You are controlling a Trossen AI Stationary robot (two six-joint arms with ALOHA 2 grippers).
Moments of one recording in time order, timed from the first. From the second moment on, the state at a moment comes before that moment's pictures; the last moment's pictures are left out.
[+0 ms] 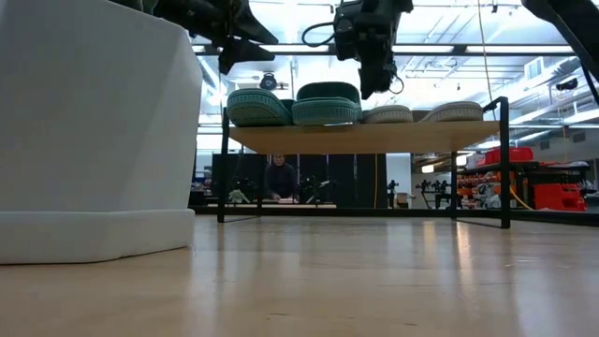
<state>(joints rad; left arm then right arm) 0.47 1.24 1.04 -0.11 0.27 -0.16 -0.59 1.95 2.14 -1.54 -0.30 -0.24</state>
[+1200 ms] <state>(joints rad) 0.47 1.24 1.04 -0.10 0.27 -0.13 -0.53 1.96 1.96 -1.51 -0.27 -0.26</state>
